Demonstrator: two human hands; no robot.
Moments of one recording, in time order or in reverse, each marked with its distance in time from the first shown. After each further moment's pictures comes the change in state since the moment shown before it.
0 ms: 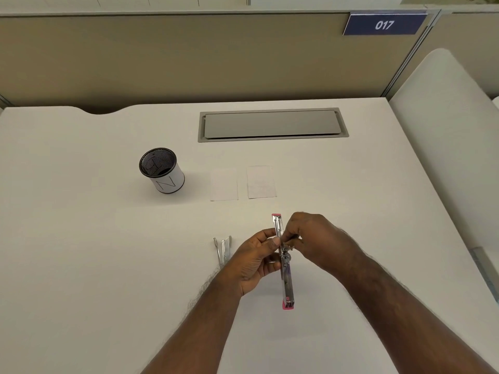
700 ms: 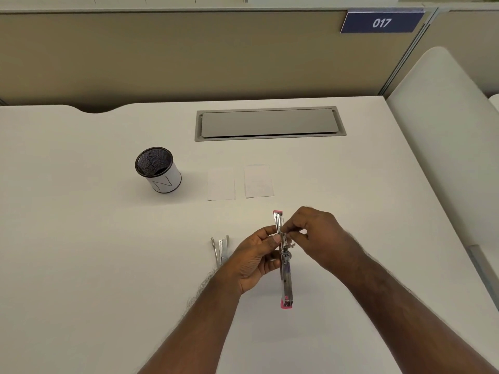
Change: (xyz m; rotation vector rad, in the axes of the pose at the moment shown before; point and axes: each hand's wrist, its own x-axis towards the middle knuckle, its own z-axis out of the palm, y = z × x) left_hand 0.003 0.001 0.003 -0.009 -0.042 -0.001; right_hand -0.004 0.019 0.013 0.210 0.252 -0.019
